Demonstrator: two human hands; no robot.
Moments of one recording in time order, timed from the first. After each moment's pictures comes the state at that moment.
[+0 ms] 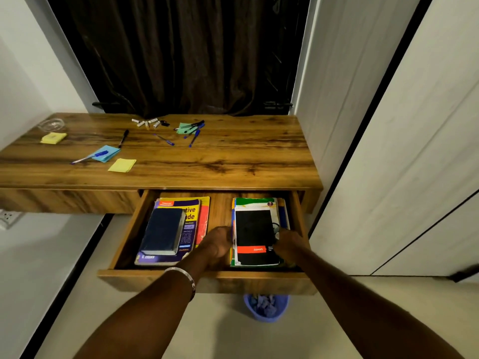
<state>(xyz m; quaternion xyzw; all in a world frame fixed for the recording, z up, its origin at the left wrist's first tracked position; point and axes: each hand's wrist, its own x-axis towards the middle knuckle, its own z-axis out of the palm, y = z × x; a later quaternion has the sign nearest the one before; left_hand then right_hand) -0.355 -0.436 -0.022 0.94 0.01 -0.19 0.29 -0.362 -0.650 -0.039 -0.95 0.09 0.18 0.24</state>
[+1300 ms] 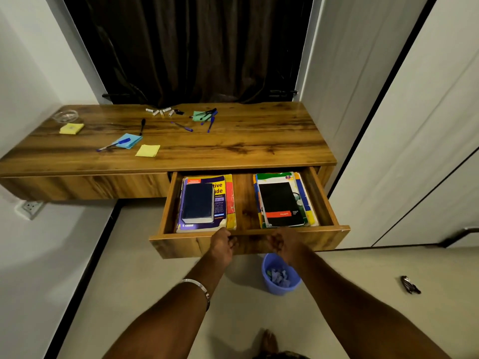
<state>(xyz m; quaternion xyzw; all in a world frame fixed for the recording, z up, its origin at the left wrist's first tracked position) -0.452 -0.341 -0.038 0.49 0.32 -0.18 0.79 -0.461 -0.513 -0.047 -0.52 0.37 0.14 0.76</state>
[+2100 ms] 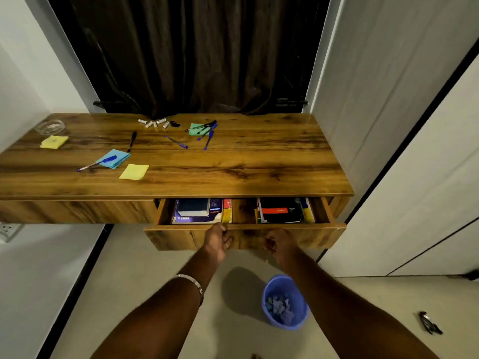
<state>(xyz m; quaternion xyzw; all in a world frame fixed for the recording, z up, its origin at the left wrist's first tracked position) -0.283 -0.355 -0.060 0.49 0.31 -0.15 0.80 -0.304 -0.524 -0.056 -0.54 0.36 0.14 0.75</state>
